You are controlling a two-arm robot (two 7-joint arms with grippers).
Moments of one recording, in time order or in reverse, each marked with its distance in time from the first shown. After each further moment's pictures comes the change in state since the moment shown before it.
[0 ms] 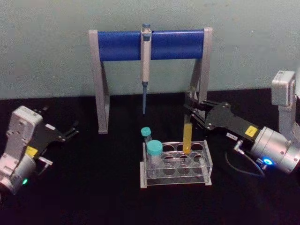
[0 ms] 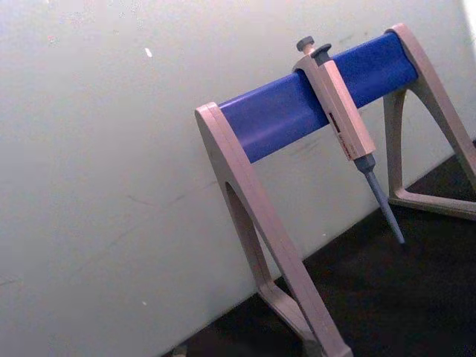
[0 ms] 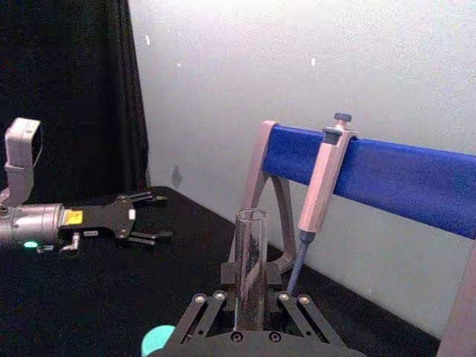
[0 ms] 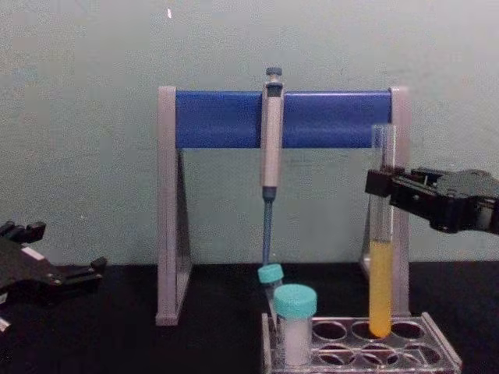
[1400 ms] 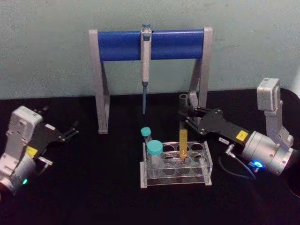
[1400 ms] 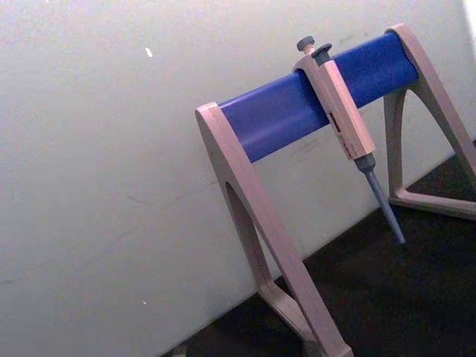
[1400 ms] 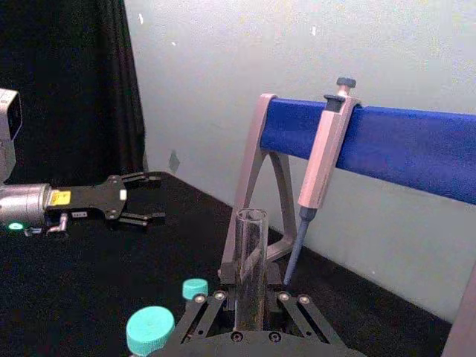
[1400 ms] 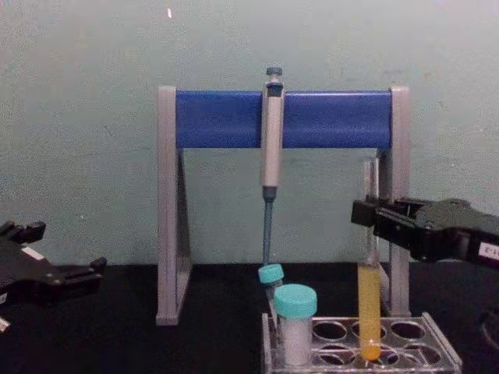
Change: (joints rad) left arm 0.000 0.000 0.000 0.000 0.000 0.000 0.000; right arm 0.038 -0.055 -0.019 0.110 -0.043 -0.017 0.025
